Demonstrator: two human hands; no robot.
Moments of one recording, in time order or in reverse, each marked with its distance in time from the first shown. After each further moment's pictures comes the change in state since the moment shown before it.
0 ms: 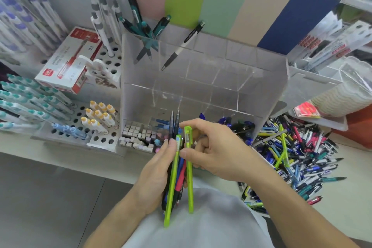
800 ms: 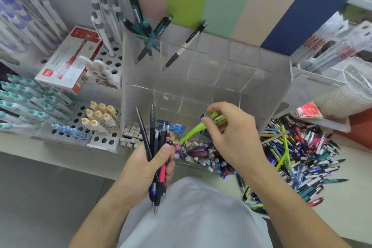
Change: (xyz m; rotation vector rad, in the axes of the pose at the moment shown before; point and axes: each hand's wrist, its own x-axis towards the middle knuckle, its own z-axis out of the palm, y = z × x) left_hand 0.003 0.014 -0.031 0.205 -0.056 0.137; right_hand 0.019 0.034 -0.001 -0.261 0.684 -0.203
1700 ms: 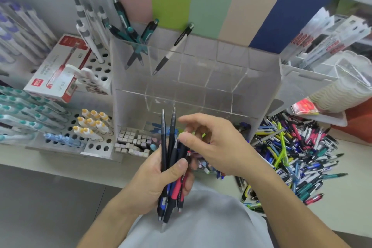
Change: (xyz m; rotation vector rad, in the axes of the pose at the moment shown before) left_hand 0.001 0.003 0.023 -0.053 -0.330 -0.005; right_hand 0.002 -0.021 -0.017 0.366 -0.518 0.230
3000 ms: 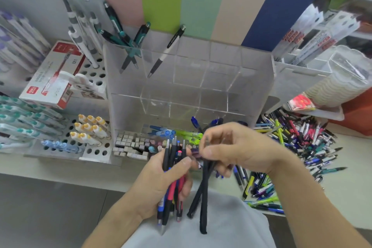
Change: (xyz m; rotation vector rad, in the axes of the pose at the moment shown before) left_hand 0.003 0.004 0.013 -0.008 0.099 -0.111; right_hand -0.014 0.026 -0.039 0.556 -0.465 0.148
